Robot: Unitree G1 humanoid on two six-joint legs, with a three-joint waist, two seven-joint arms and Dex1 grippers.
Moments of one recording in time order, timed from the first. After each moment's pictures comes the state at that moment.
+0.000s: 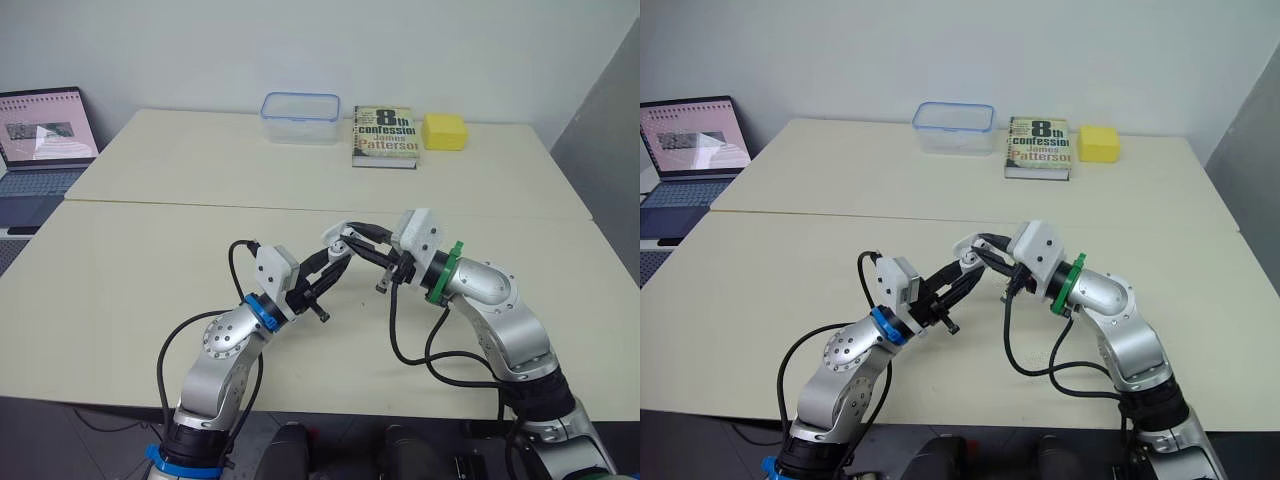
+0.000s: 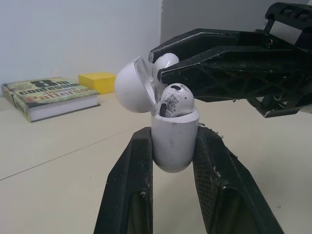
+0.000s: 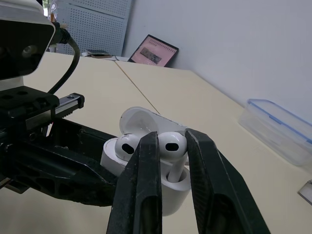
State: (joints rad) left arm -0.16 0.24 -0.10 -0.26 -0.34 0.13 -0.62; right arm -0.44 -0.35 0.21 -0.32 0.16 0.28 0.68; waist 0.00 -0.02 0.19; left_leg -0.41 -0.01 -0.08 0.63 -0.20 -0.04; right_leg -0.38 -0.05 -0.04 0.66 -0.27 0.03
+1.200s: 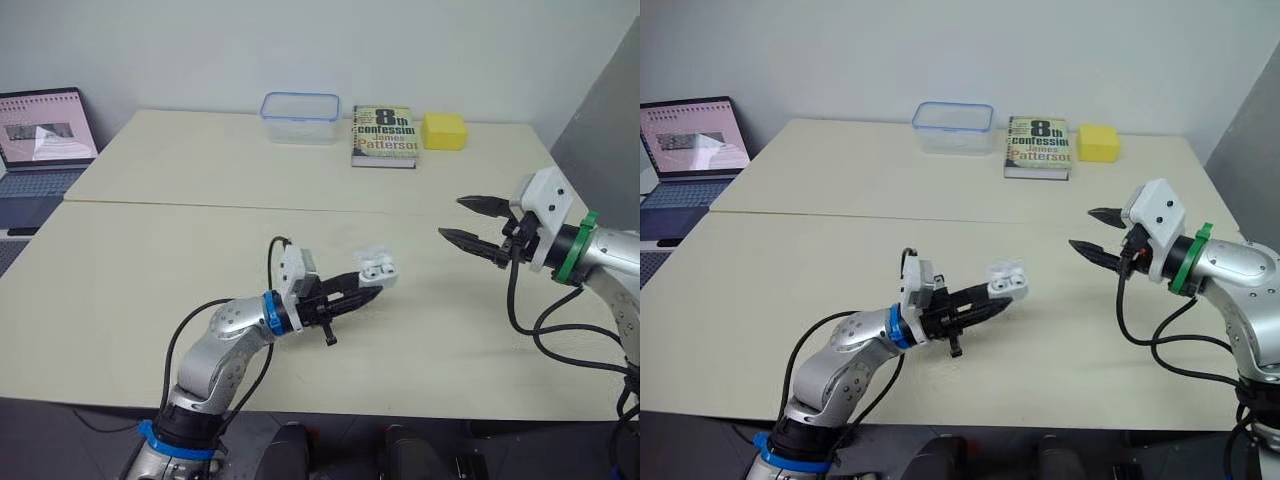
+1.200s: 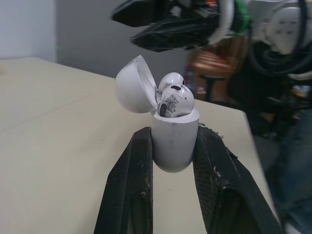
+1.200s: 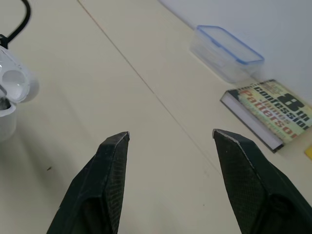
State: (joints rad) left arm -0.29 0.35 -0.18 -0.27 -0.57 0.40 -0.95; right arm -0.42 -0.85 -0.14 -0.36 0.45 0.58 0.87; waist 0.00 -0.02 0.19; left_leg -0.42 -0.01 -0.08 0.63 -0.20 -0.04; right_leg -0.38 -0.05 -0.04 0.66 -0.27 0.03
